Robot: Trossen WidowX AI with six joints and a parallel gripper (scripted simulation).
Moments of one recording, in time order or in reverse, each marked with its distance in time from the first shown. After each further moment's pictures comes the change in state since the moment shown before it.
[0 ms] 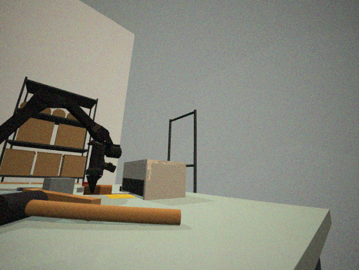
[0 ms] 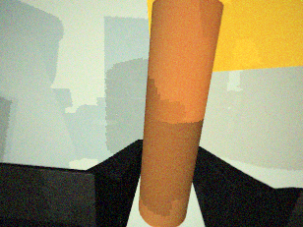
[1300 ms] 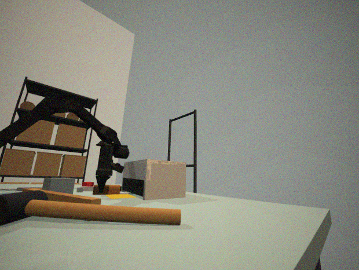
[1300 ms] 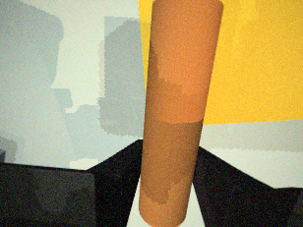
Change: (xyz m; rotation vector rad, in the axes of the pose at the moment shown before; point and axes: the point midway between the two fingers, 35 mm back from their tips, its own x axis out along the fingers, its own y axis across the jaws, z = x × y) arm -0.001 0.000 0.035 0.000 -0.002 0.001
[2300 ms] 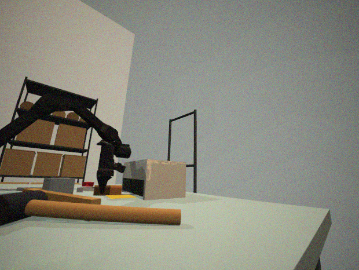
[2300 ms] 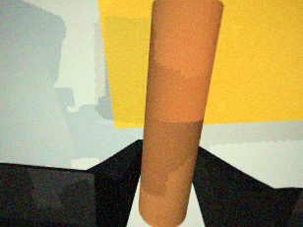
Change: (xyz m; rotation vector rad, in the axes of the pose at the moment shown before) arm 0.000 -0.024 0.003 -0.007 -0.002 0.009
